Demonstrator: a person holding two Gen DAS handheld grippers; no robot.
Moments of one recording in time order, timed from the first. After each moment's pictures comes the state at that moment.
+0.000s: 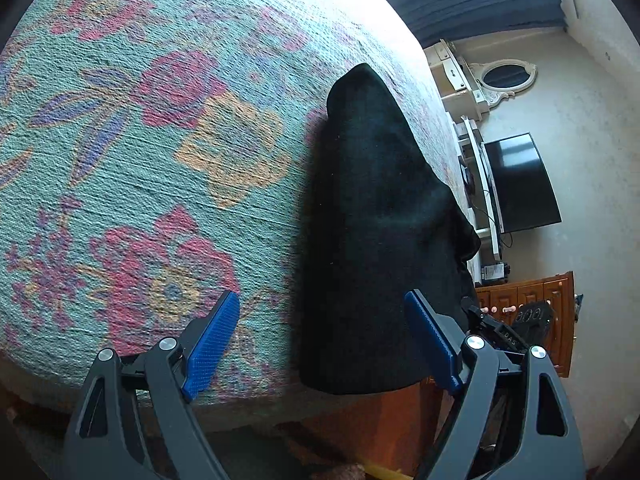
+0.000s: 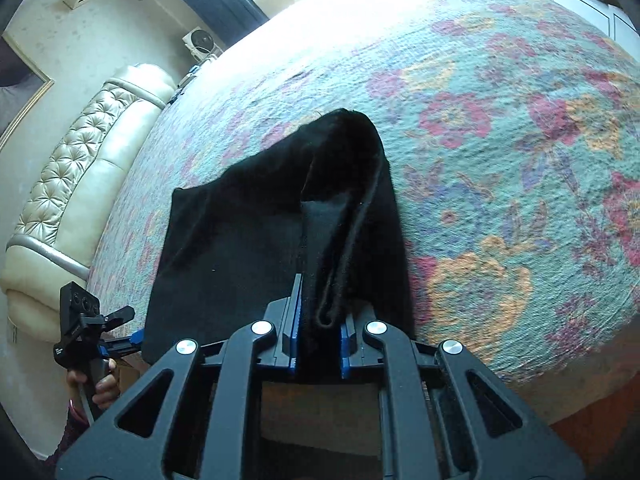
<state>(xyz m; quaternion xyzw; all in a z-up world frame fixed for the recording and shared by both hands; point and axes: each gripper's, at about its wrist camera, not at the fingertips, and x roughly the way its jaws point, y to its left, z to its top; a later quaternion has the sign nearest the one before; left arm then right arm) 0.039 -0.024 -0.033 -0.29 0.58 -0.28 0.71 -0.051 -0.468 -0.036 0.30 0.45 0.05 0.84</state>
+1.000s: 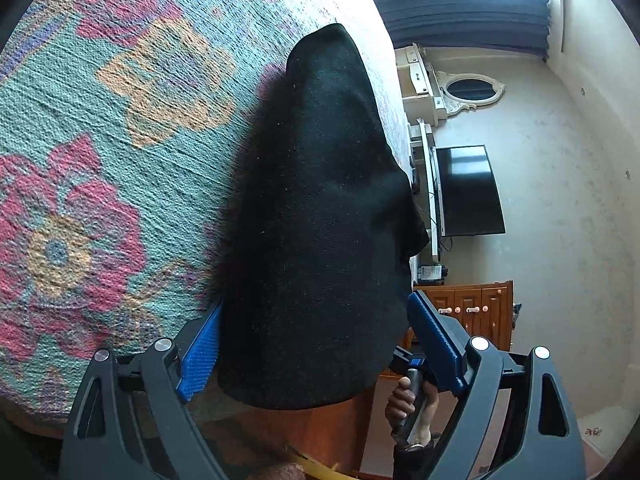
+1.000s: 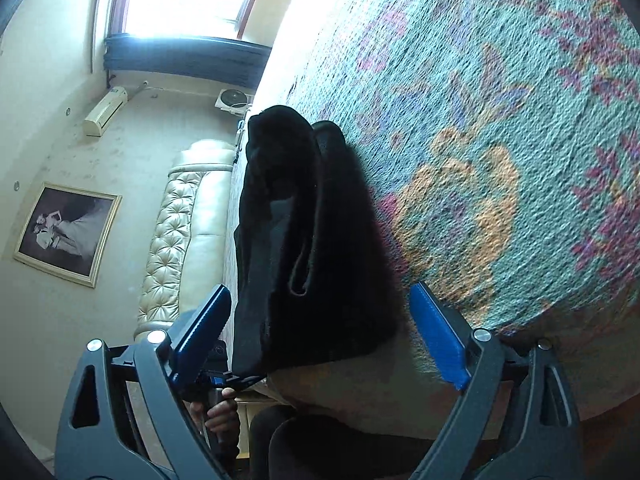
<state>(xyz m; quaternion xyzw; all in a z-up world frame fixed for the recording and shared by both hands) 0.035 -0.045 -0.054 -0.39 0.56 -0.34 0.64 -0.093 -0.536 -0.124 0.55 0.37 0.16 0.73</state>
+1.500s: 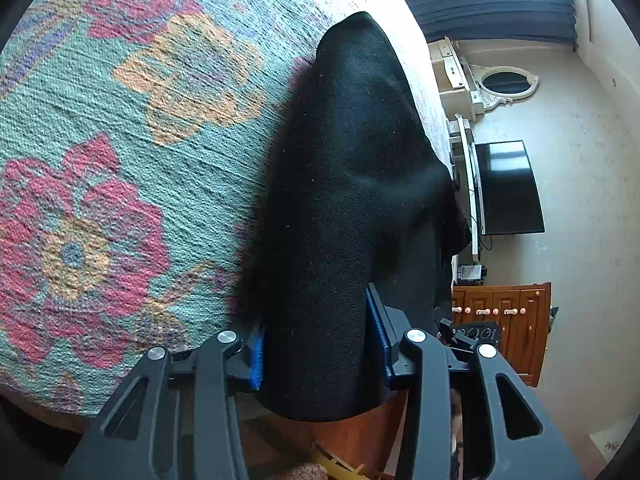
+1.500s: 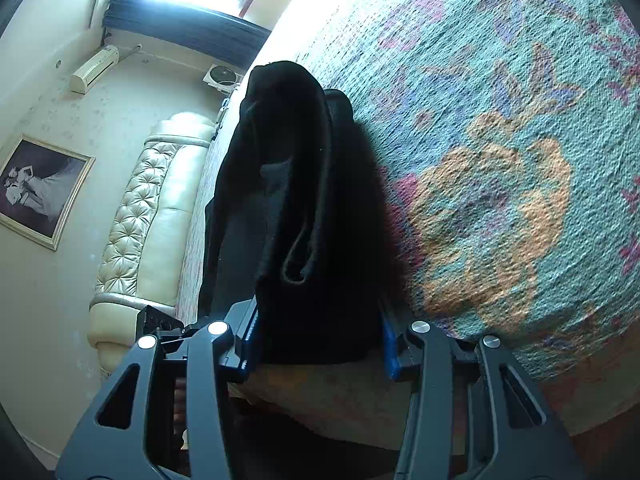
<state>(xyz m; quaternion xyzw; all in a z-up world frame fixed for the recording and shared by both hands) 0.035 -0.051 -0.056 -0.34 0.59 -0.29 0.67 -0.075 -0.488 -0.109 0.47 0.40 0.14 0.77</state>
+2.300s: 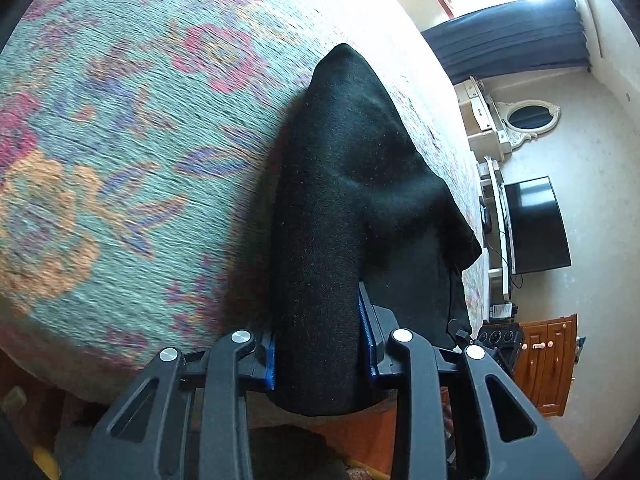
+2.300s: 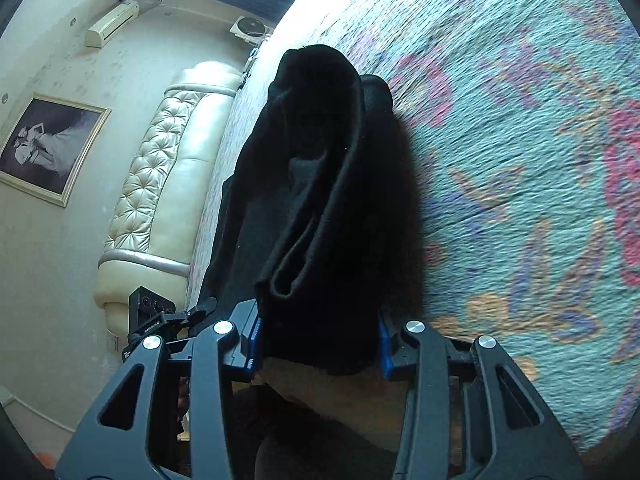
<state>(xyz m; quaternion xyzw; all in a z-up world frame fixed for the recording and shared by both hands) 0.024 0.068 -0.030 -0.33 0.56 -0.20 0.73 0.006 -0.354 -0.092 0.44 0.44 0.23 0.75</state>
